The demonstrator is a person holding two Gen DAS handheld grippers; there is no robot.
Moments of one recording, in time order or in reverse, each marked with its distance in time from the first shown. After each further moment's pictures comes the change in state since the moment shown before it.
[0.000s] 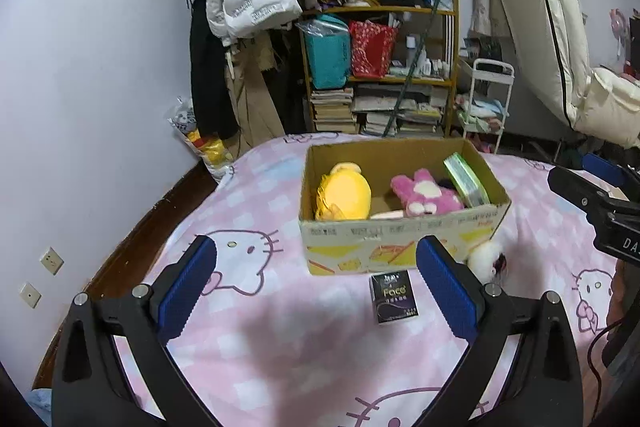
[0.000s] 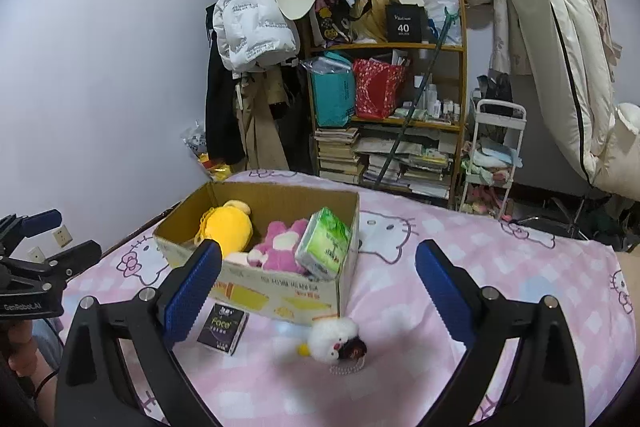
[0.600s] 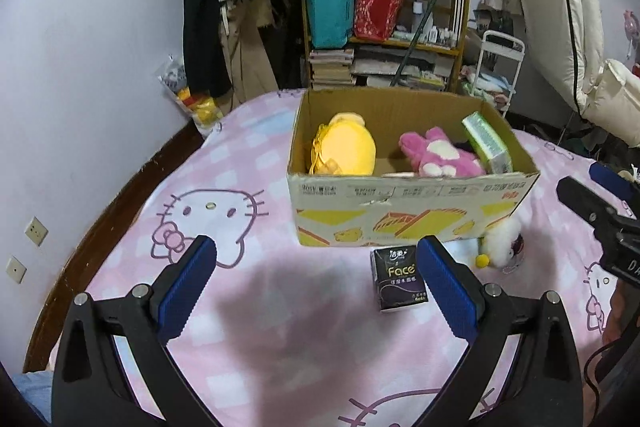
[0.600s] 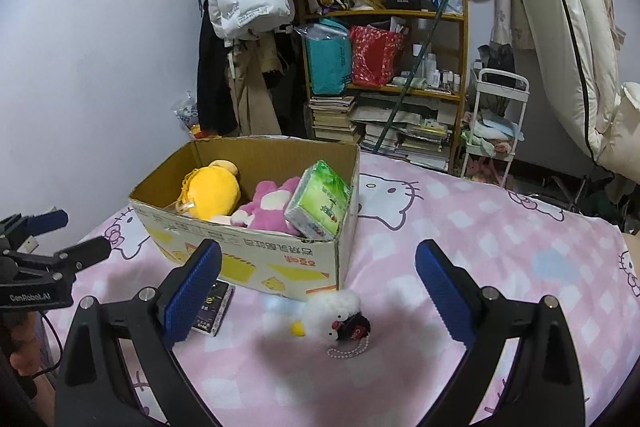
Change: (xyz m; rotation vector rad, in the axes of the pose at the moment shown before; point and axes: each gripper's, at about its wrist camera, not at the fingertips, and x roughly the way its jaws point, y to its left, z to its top) left arm 0.057 0.000 -0.019 -0.045 0.132 -0.022; right arm 0.035 -0.003 -0.026 0.006 0.095 -0.019
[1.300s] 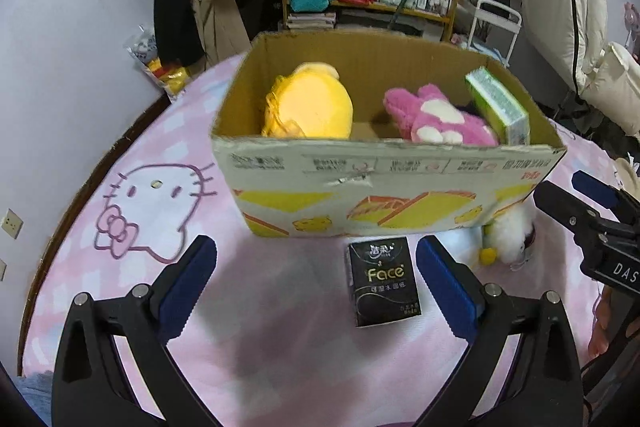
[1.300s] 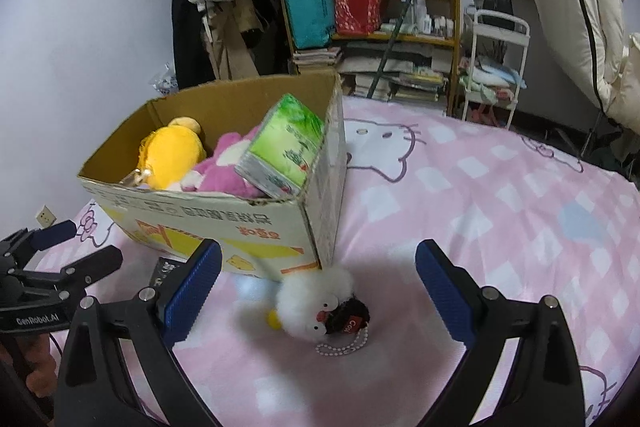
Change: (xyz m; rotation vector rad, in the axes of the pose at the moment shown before) left arm 0.069 -0.023 -0.007 0.005 0.118 -0.071; right arm 0.064 -0.023 -0.018 0.079 0.163 -0.008
